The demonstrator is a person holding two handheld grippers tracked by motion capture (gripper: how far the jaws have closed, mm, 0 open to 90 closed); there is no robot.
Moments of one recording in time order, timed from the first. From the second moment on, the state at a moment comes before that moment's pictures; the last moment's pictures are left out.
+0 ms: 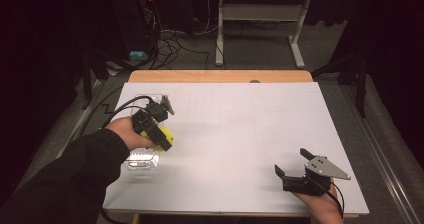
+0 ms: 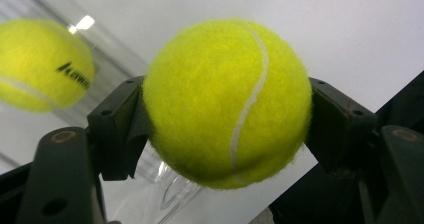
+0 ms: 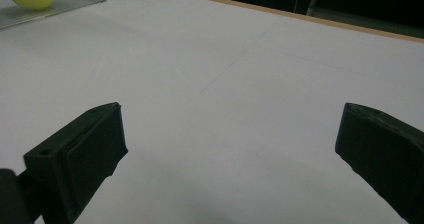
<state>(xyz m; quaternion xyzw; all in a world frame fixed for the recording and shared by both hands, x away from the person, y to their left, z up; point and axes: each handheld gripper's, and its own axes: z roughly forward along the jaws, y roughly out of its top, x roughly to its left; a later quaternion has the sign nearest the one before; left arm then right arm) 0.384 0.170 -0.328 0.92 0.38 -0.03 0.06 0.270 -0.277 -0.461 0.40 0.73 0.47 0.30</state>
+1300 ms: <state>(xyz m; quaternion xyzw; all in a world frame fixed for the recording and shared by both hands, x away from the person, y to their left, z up) 0.387 0.204 -0.345 0.90 0.42 0.02 0.08 0.269 -0.275 -0.461 0.40 0.73 0.47 0.30</state>
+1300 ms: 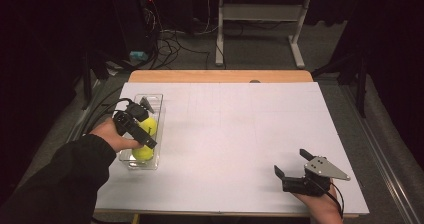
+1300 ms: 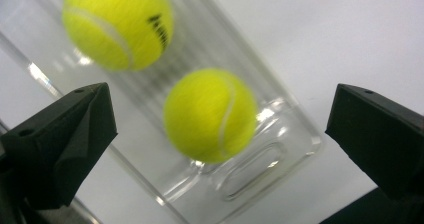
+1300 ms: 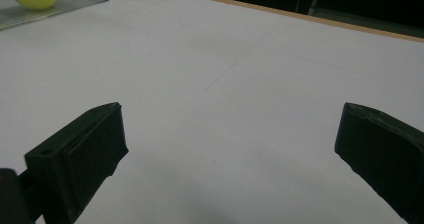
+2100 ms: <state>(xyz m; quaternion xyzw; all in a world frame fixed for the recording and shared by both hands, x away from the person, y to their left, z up) 0.354 0.126 -0.402 0.90 0.33 0.05 0.26 0.267 -0.274 -0.460 0.39 0.73 0.48 0.29</state>
